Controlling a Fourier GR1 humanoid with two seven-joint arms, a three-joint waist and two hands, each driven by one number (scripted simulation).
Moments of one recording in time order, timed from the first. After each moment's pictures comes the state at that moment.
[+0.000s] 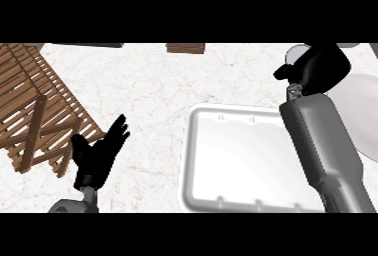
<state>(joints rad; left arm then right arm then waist) -0.04 0.13 -0.14 -1.44 0.14 0.06 0.20 -0.77 -0.16 -0.03 -1.09 1.47 -0.39 1.12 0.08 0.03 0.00</state>
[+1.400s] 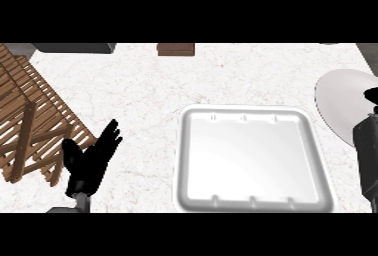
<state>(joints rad) 0.01 0.14 -0.11 -1.47 0.14 0.07 0.22 -0.68 -0.34 -0.63 -0.73 1.68 -1.08 1.01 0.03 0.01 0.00</state>
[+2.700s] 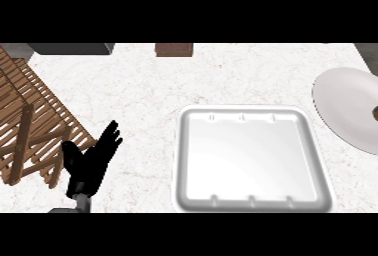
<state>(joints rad) 0.01 0.13 -0.10 -1.45 0.14 0.06 0.20 -0.63 -0.41 -0.85 -0.66 0.66 -1.08 0.11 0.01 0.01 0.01</state>
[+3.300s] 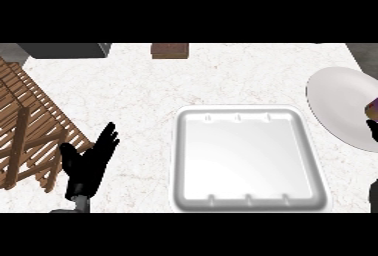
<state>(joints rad) 0.02 0.12 -0.08 -1.44 0.13 0.06 0.18 -0.34 -0.20 -0.84 -1.04 0.25 -0.78 -0.18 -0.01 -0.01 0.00</state>
